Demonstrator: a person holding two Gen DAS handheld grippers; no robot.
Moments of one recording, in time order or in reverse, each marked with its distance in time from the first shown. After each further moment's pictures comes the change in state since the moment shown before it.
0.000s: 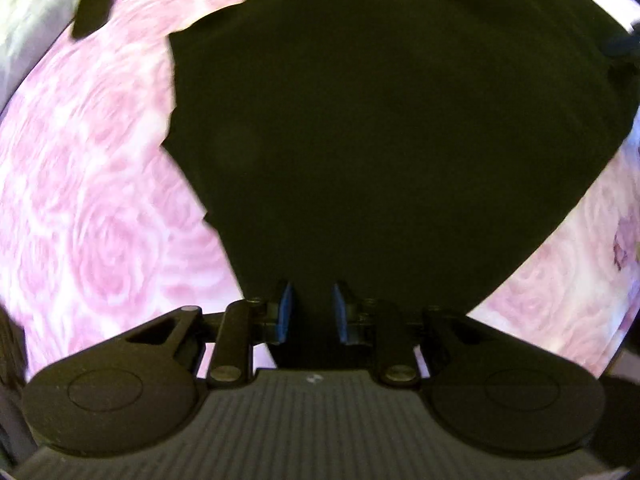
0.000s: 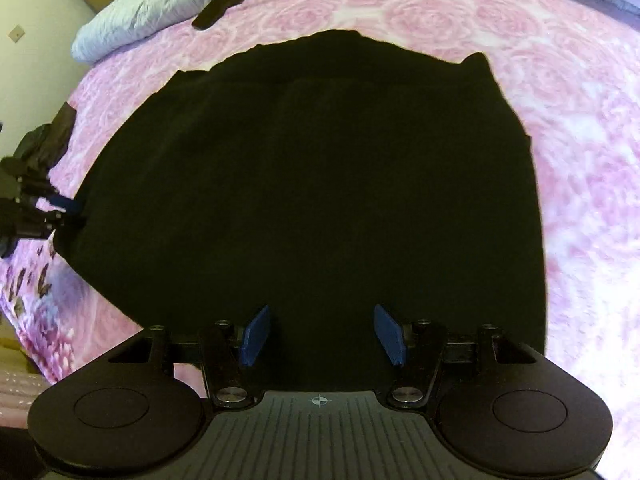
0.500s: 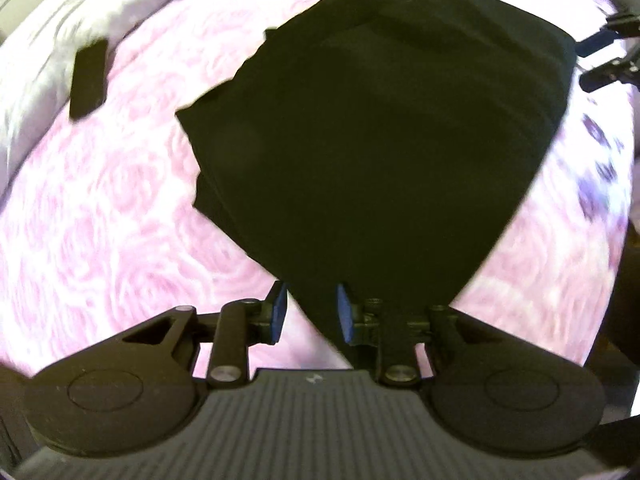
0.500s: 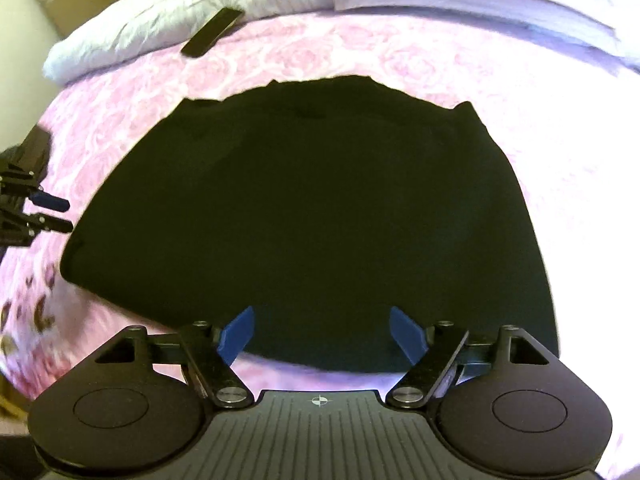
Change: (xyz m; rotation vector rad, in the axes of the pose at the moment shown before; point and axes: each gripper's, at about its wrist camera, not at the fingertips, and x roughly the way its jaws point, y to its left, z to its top) left arm -0.044 0.024 -0.014 0.316 -0.225 -0.081; right arm -0.042 0.136 -0.014 0.125 -0.107 -0.244
